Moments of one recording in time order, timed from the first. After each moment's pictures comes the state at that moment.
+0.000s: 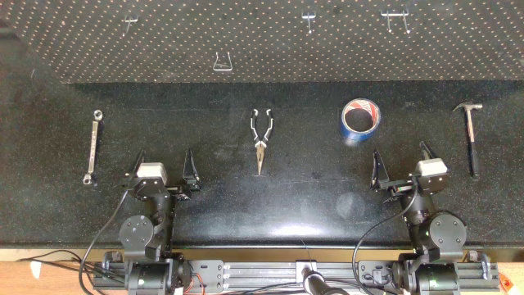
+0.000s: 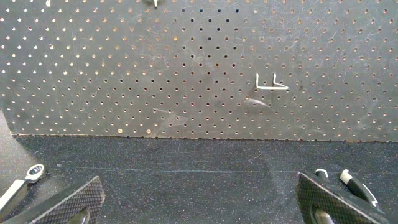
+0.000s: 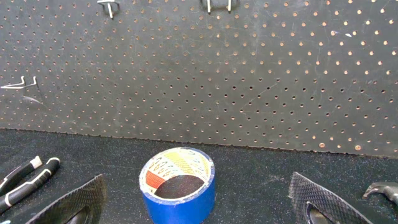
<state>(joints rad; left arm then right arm) 0.03 0.01 0.01 -0.07 0.01 -0.03 0.01 0.01 0.01 -0.05 -0.17 0.03</state>
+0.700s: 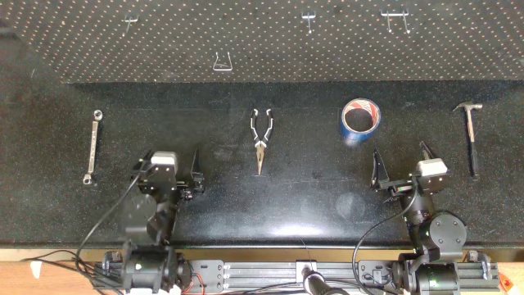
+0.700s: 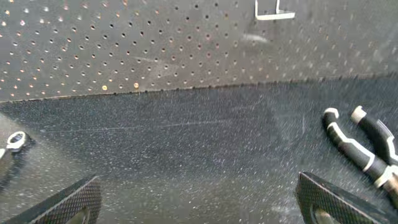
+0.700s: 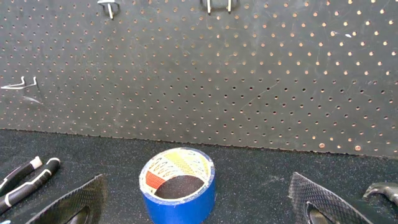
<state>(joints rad) 0.02 0.30 0.06 -0.07 0.03 0.07 0.01 0.01 0.01 -0.05 -0.17 0.03</state>
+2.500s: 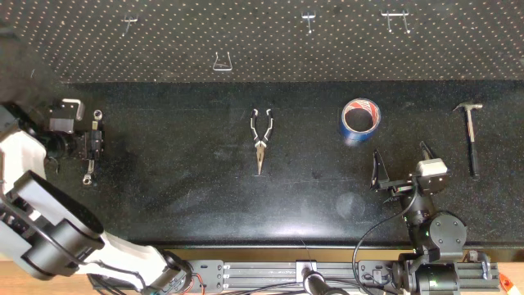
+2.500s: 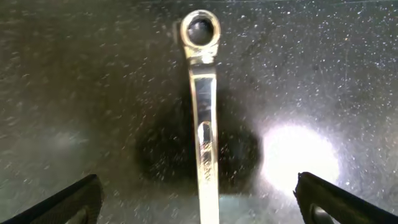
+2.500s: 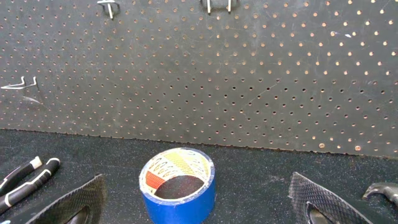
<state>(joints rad) 0.78 1.84 1.23 -0.67 0.27 0.79 0.01 0.01 0.01 -0.05 -0.17 0.03</state>
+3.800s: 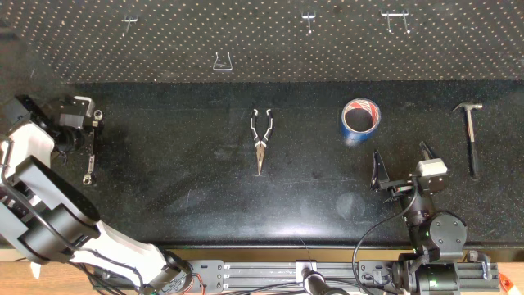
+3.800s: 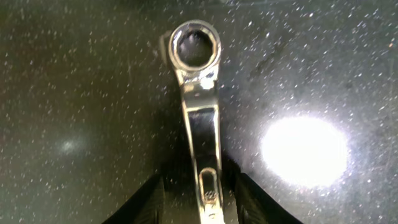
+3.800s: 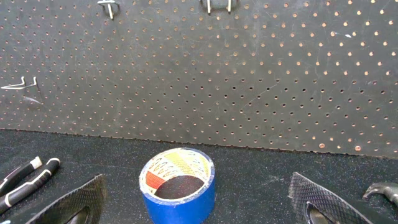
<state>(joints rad) 0.73 1.93 1.25 -0.61 0.23 0.81 0.01 0.01 0.01 -0.05 -0.17 0.03</state>
